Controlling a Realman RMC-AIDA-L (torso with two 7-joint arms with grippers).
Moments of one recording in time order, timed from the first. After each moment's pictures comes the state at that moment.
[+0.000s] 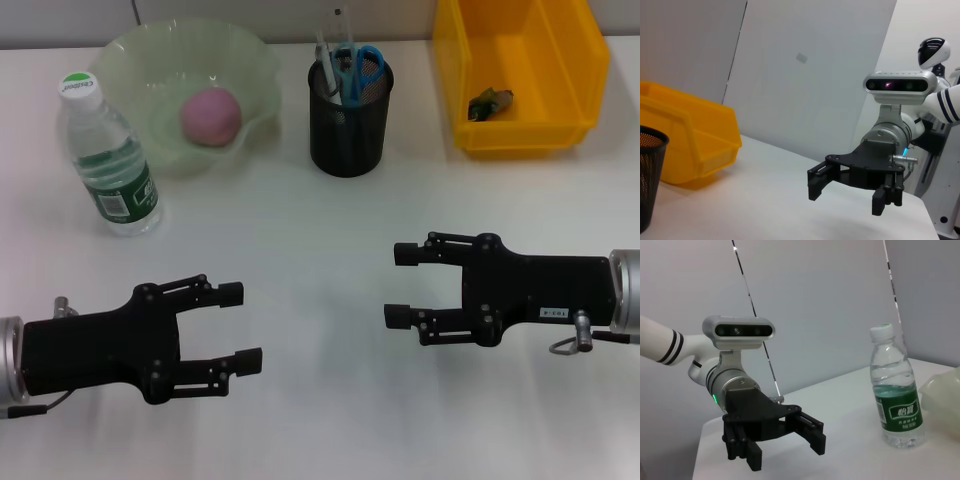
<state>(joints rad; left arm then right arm) -0.41 -2.03 0.66 0.41 2.02 1.78 -1.07 0.49 2.07 -0.90 -0.47 -1.82 -1.62 1.15</state>
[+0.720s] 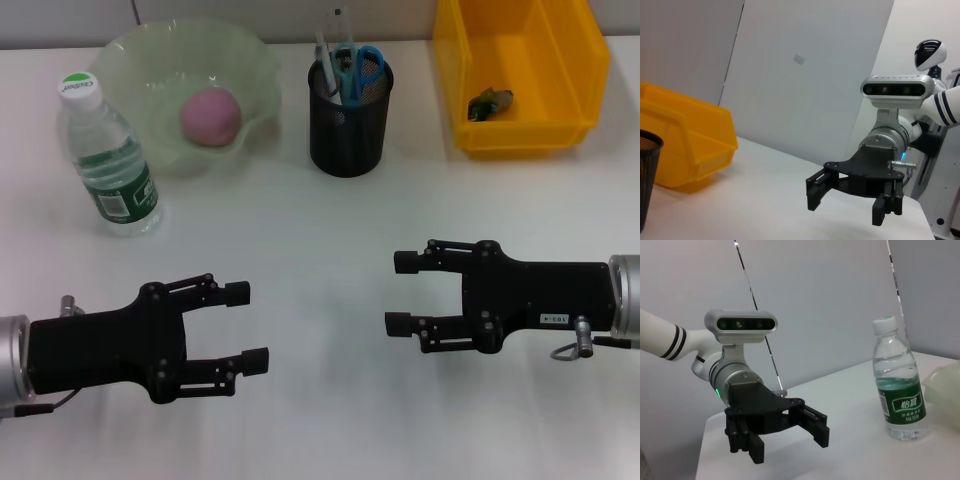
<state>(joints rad) -0.42 -2.03 0.65 0.41 2.02 1.79 -1.07 0.49 2.07 -0.90 -0.46 -1.84 -1.63 1.16</state>
